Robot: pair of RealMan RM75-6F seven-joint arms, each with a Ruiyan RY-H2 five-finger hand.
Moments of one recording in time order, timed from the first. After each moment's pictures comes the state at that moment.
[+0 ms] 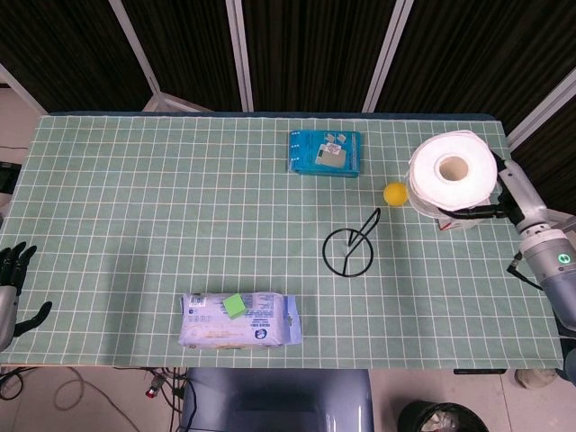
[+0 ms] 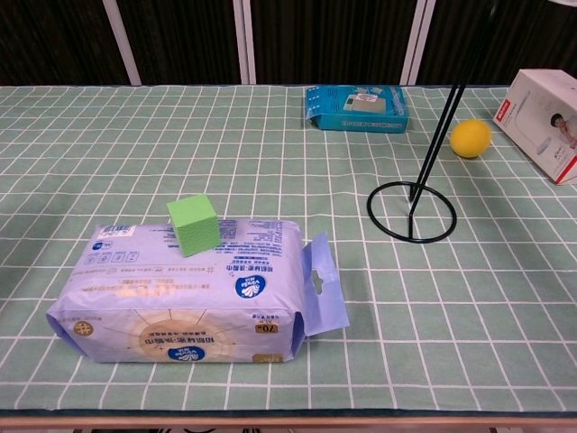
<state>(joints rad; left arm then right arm) -0.08 -1.12 -0.06 -1.65 1.43 1.49 0.15 0.51 -0.72 0.49 -1.75 -1.10 0.69 0.86</state>
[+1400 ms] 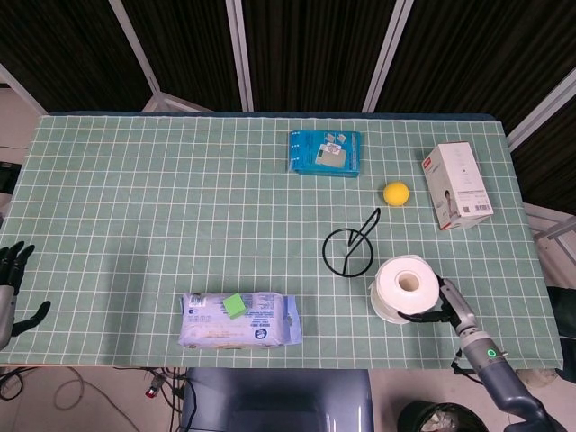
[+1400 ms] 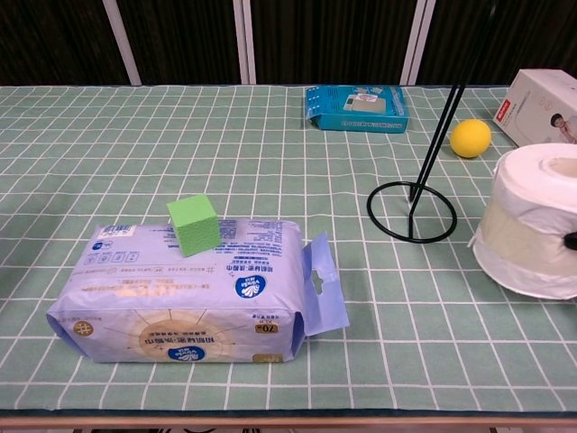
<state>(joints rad) -0.08 -1.11 -0.06 -1.65 1.43 1.49 0.13 0.29 -1.28 0.16 -1.54 -1.40 0.87 0.96</state>
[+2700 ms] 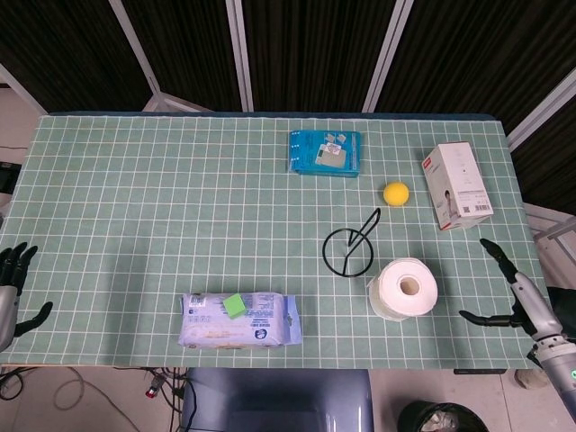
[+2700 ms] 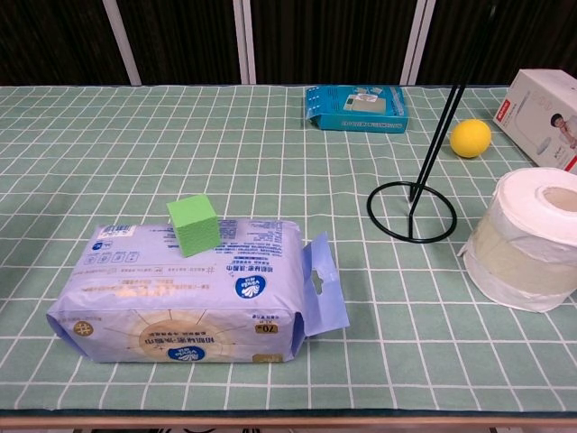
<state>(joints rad) -0.08 -1.11 -0.06 -1.65 1.42 1.49 0.15 0.21 -0.90 0.07 -1.66 -1.57 1.18 0.88</state>
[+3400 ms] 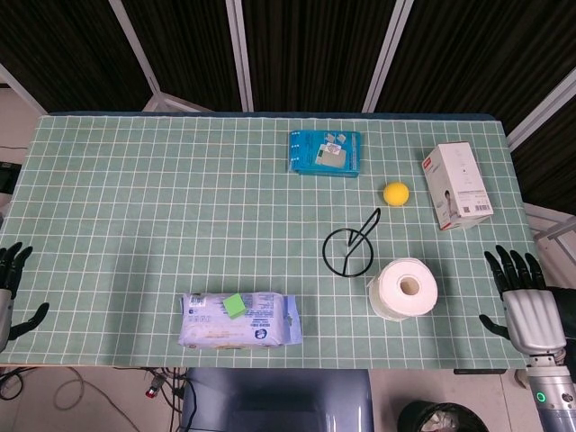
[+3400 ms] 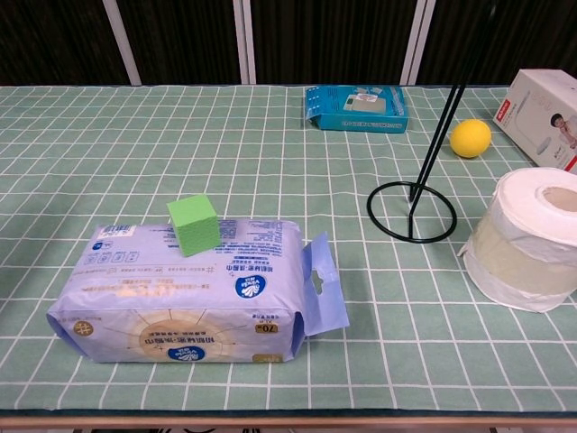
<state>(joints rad) -0.06 -1.10 -0.05 -1.65 1.47 1.53 0.12 0.11 -1.16 0.08 -1.55 -1.54 1.47 -0.15</state>
